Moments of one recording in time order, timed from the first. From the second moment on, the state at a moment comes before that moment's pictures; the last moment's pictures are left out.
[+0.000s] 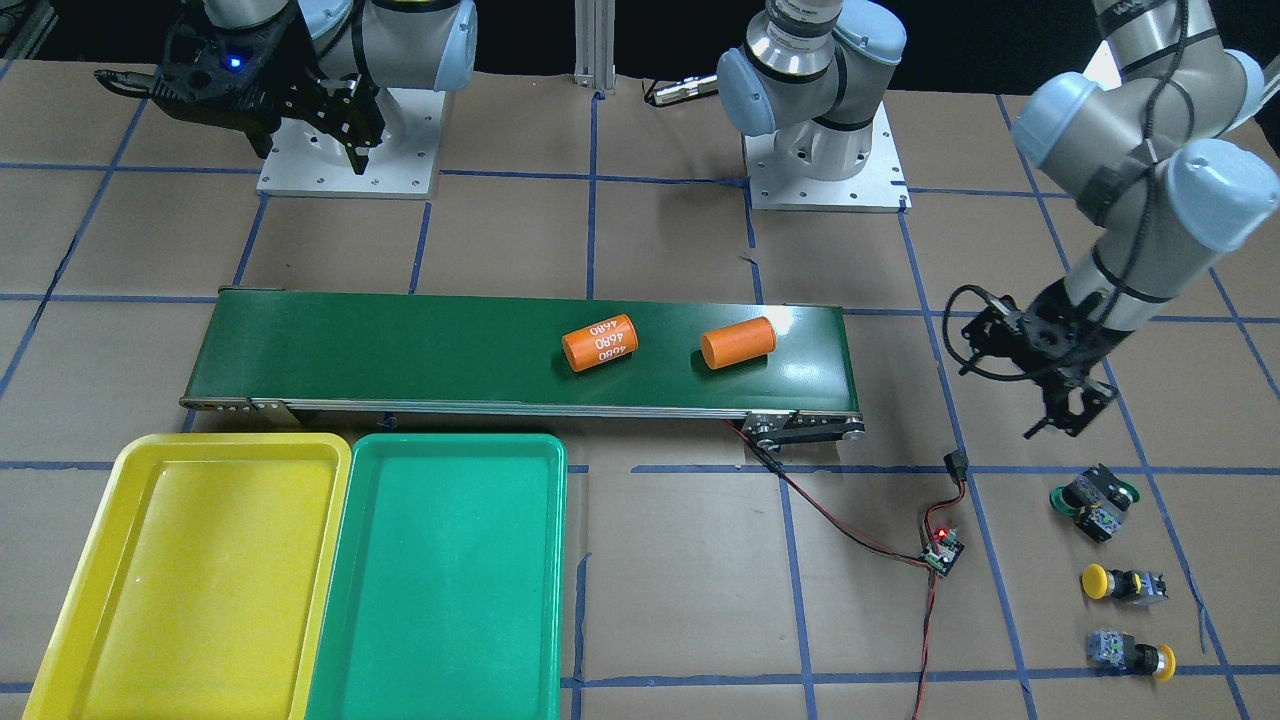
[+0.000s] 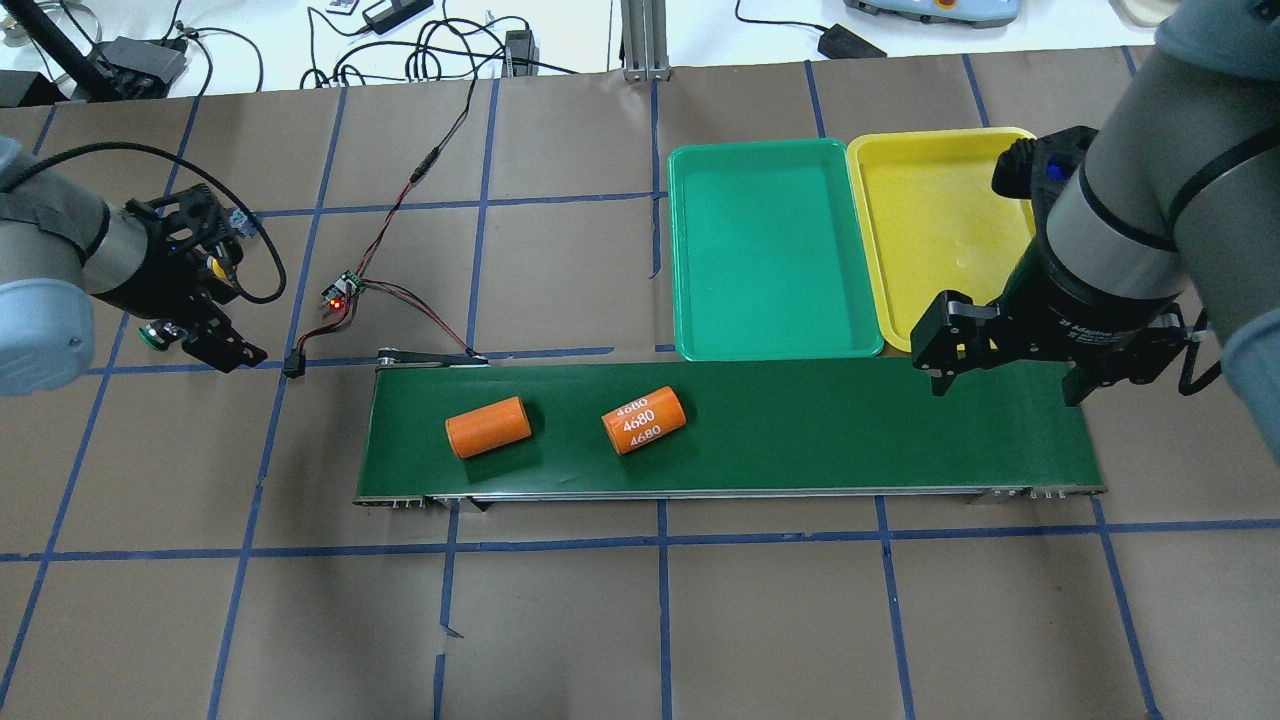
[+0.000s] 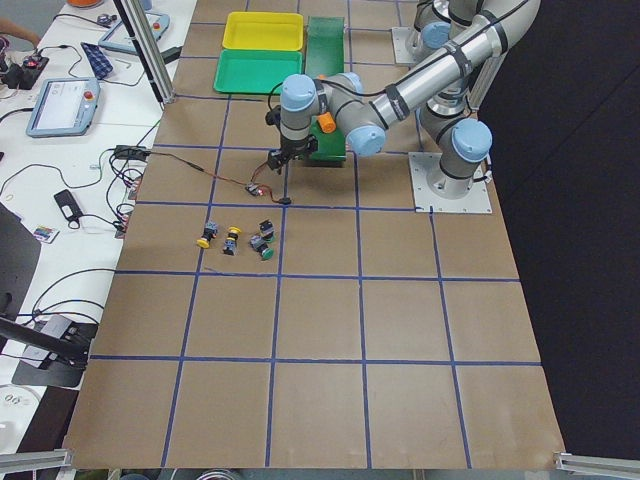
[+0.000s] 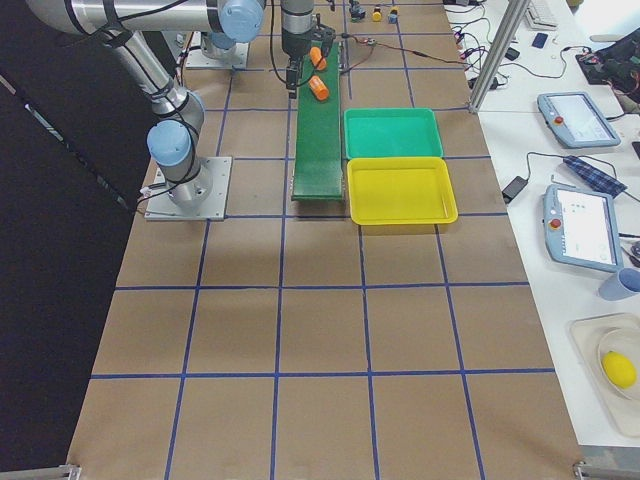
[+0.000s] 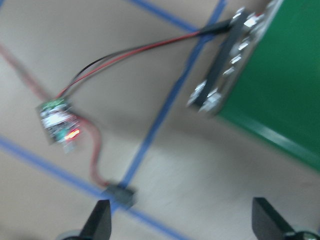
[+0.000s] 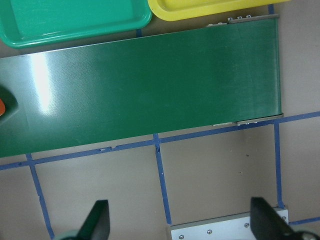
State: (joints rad) left arm -1.07 -1.73 -1.91 -1.02 1.44 1.44; right arm 1.54 -1.85 1.85 -1.51 -1.61 0.13
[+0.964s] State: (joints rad) left arm -0.96 -2.01 -1.71 -0.97 1.45 0.99; right arm 1.54 -1.84 1.87 -1.51 -1.61 0.13
